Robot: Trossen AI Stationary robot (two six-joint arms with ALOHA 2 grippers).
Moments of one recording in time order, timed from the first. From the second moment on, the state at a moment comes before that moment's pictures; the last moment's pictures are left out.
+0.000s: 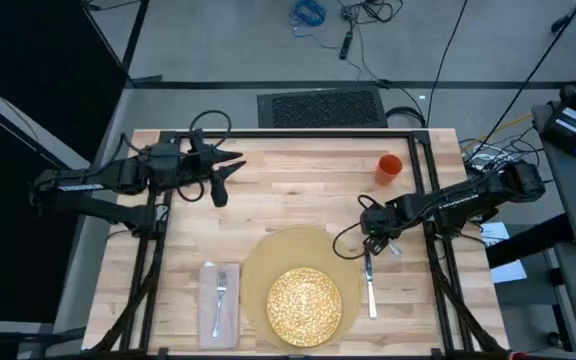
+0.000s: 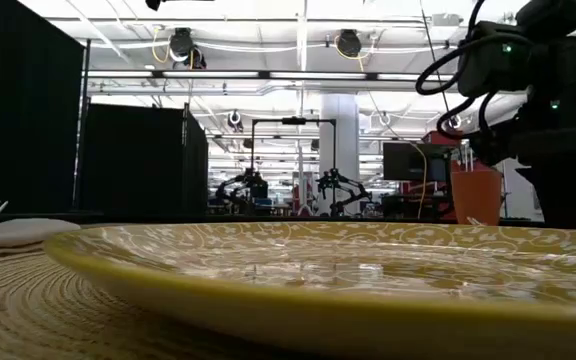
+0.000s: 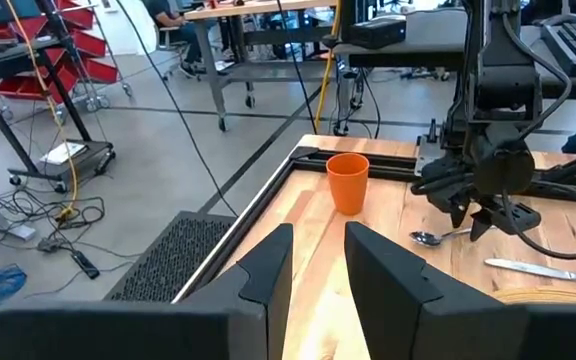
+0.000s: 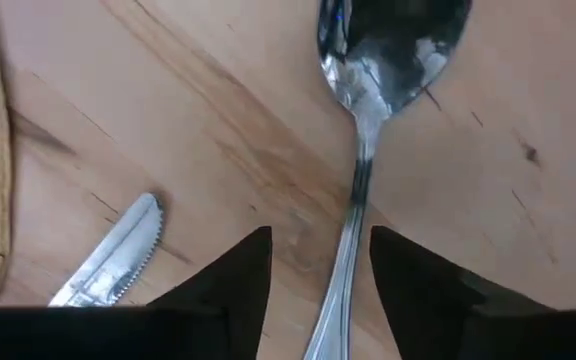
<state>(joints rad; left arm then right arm) 0.07 0.92 0.99 -0.29 -0.32 0.06 0.11 1.28 0.58 -0.78 0.01 0.95</state>
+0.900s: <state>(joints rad) 0.07 0.92 0.99 -0.29 -0.31 0.06 0.13 1.32 0.69 -0.89 -0.01 0.99</state>
